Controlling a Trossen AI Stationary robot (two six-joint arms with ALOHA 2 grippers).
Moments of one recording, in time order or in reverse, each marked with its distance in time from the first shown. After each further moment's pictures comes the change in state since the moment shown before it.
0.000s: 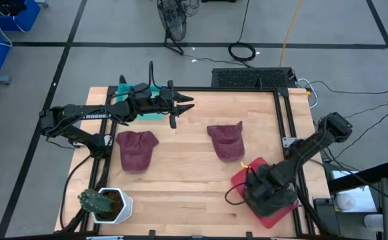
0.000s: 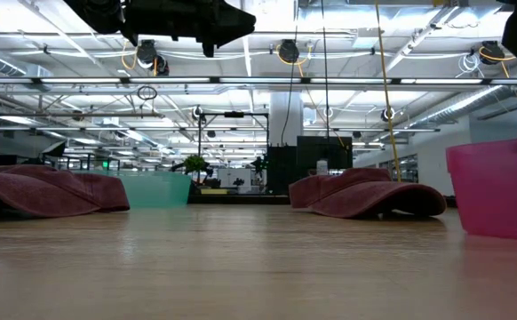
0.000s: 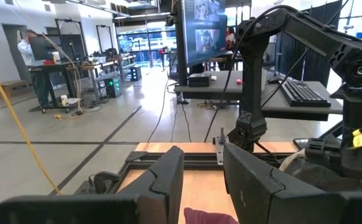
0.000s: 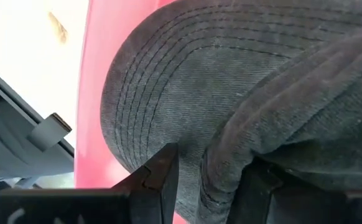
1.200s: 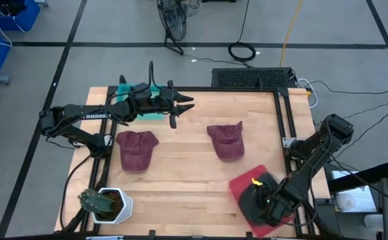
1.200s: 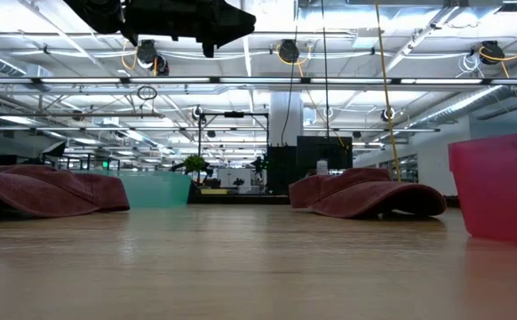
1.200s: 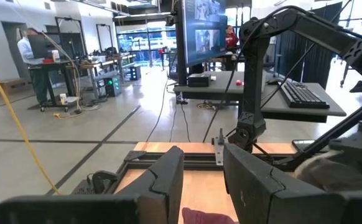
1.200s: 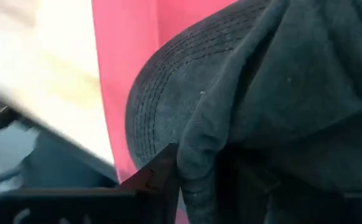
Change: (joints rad) left arm 0.000 0.000 0.000 0.000 0.000 -0.013; right arm 0.232 0.003 0.058 0.209 0.240 0.814
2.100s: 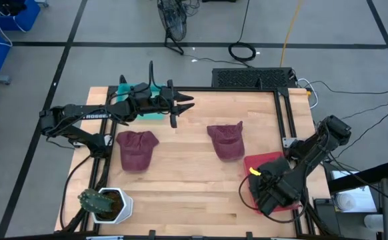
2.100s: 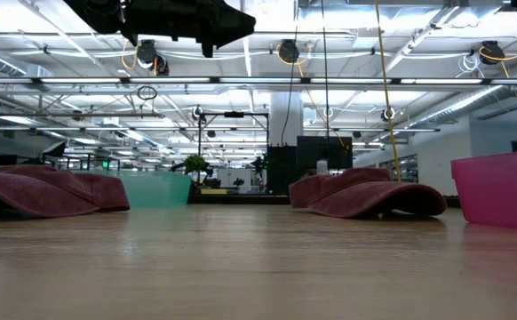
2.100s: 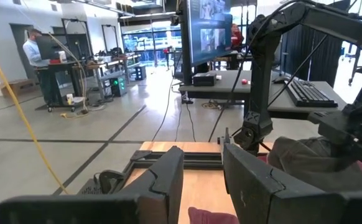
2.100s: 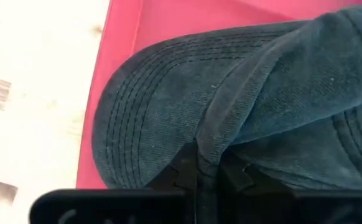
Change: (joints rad) left arm 0.000 0.000 0.000 -0.001 -0.021 0.013; right arm -0.081 0.007 0.228 -0.531 -0.024 -0.042
